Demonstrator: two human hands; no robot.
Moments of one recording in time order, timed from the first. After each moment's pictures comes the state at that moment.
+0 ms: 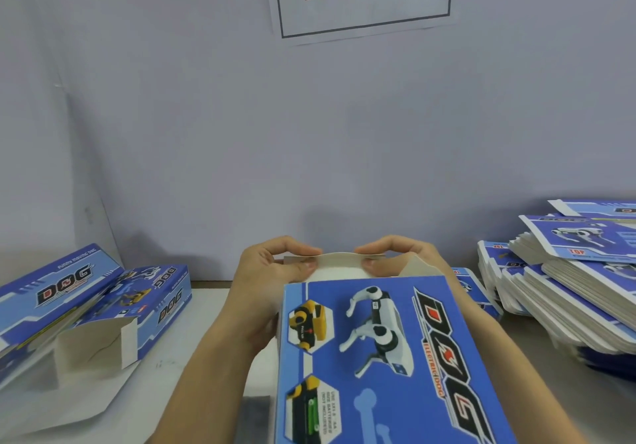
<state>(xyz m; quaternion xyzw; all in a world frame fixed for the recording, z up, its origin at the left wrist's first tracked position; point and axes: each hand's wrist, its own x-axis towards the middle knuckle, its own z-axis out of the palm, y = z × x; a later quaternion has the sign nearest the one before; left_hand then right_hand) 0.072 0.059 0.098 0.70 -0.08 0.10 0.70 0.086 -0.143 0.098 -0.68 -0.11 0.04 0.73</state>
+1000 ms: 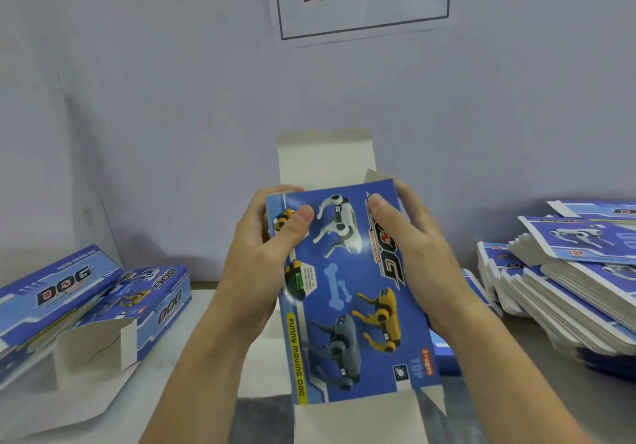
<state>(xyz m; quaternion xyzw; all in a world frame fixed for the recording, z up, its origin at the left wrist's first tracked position) 0.058 0.050 0.119 0.62 -0.21 0.18 0.73 0.073 -0.124 0.113 -0.61 -0.23 -0.13 0.75</state>
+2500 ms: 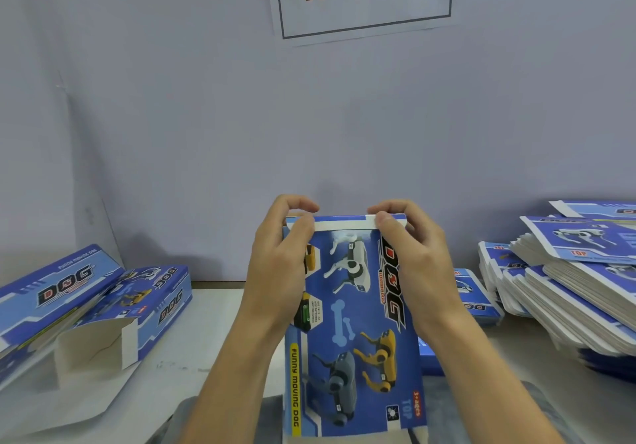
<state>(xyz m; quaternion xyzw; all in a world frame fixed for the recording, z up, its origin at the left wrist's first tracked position) 0.059 0.034 0.113 0.68 -0.16 0.23 0.68 0.073 -0.116 0.101 -0.60 -0.17 -0.19 0.76</state>
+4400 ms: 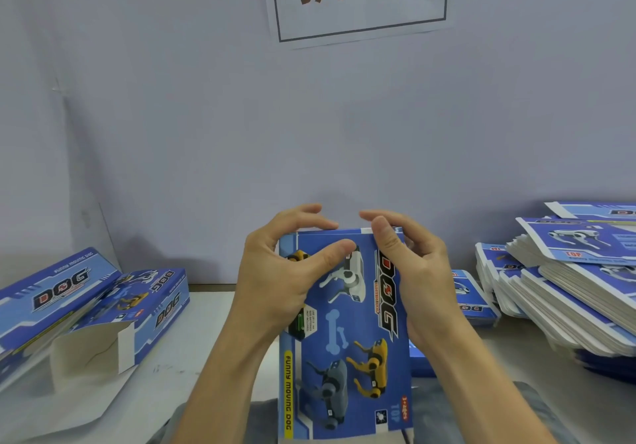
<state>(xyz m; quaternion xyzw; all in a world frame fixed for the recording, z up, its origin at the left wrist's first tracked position) 0.064 0.039 0.107 0.70 -0.20 0.28 0.63 0.066 -0.119 0.096 -0.56 -0.20 -0.16 0.79</state>
